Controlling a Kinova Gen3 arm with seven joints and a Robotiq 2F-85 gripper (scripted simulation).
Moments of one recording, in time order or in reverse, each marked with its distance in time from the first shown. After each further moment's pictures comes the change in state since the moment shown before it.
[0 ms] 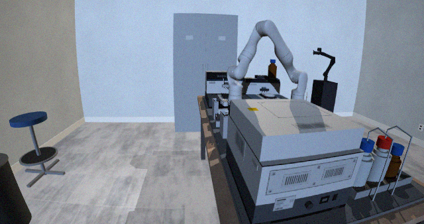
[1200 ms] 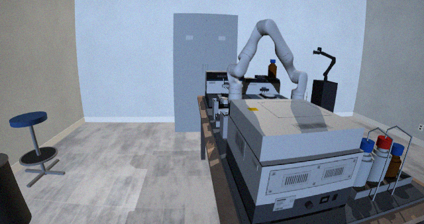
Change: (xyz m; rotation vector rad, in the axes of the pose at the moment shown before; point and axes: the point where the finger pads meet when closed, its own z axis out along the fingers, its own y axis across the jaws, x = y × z) arm 0.000 0.000 -0.011 0.000 0.000 0.000
